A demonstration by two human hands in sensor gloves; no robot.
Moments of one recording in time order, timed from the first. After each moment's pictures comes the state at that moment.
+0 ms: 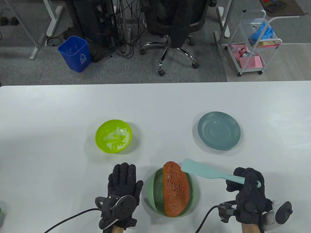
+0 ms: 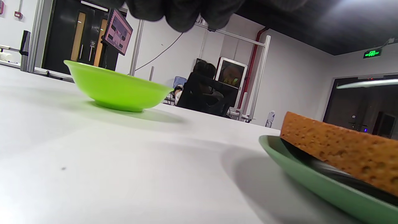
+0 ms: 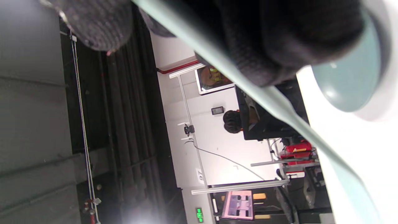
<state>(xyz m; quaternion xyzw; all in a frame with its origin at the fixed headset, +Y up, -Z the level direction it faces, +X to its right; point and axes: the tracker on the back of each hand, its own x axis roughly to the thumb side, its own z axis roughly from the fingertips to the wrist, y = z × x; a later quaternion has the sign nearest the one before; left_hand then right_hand) -0.148 -0.738 -0.127 0.07 -0.12 0.14 0.98 0.283 -0.724 -0.119 -0.05 -0.22 0.57 0.79</state>
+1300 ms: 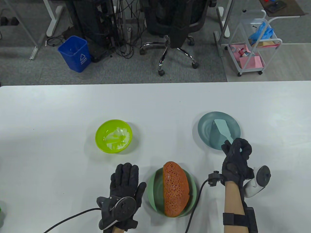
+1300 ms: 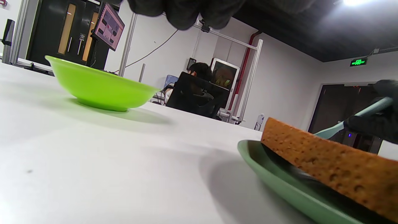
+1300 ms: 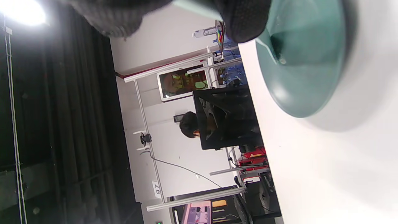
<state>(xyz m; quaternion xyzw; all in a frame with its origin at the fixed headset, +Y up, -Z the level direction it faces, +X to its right) -0.144 -0.731 -0.124 0.08 -0.14 0.17 0.97 0.273 -0.770 -0.219 -0.13 -0.16 0.60 0.77</state>
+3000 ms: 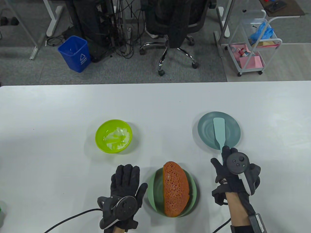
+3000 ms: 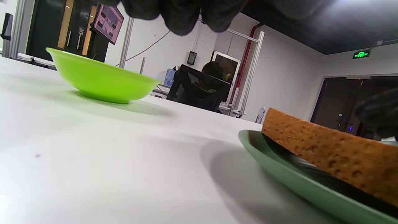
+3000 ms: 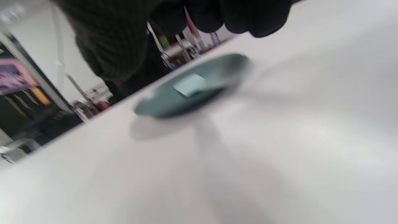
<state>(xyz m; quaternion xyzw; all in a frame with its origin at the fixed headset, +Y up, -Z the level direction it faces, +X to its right) -0.141 -0.732 -0.125 0.06 -0.14 0.16 0.97 0.238 -0.711 -0.201 -0.17 -0.02 0.96 0.24</state>
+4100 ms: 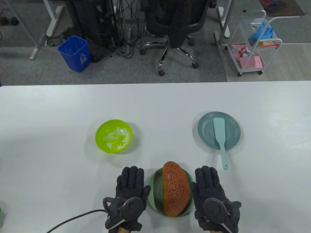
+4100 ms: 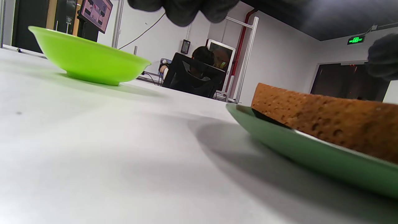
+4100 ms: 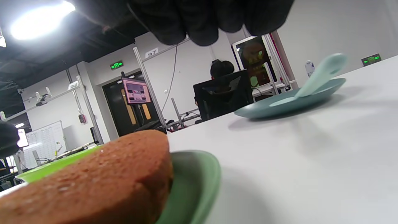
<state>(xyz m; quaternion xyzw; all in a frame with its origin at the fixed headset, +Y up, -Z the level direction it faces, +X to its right) -0.127 -0.745 -0.122 0.03 -0.16 0.15 0.98 0.165 -0.729 -0.113 0.03 -0.15 0.97 0.19</state>
